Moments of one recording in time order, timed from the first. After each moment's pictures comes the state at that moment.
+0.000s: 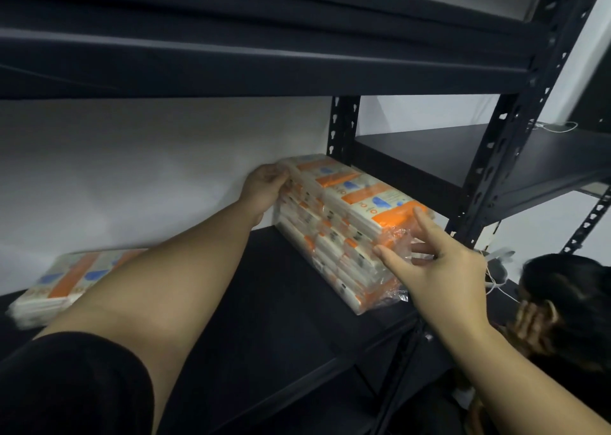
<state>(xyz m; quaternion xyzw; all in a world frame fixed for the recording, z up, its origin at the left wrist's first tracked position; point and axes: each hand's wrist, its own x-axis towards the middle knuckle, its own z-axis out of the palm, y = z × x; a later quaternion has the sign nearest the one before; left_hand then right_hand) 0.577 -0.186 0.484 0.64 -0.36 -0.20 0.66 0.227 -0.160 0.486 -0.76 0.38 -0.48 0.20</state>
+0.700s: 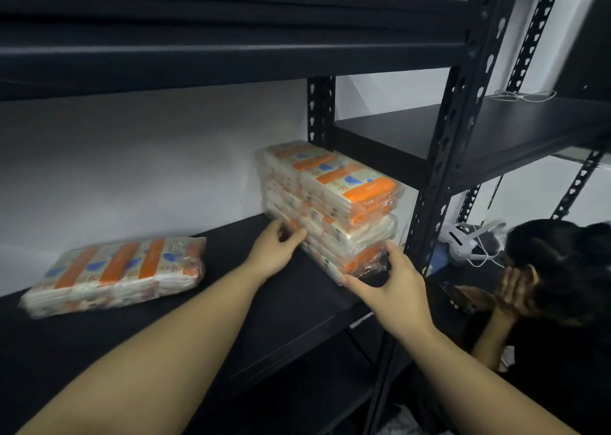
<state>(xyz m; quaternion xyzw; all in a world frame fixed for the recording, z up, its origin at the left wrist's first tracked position) 0.474 -0.120 0.401 0.75 -0.41 -0.22 0.48 0.210 -0.150 0.411 -0.77 0.39 -0.38 0.32</state>
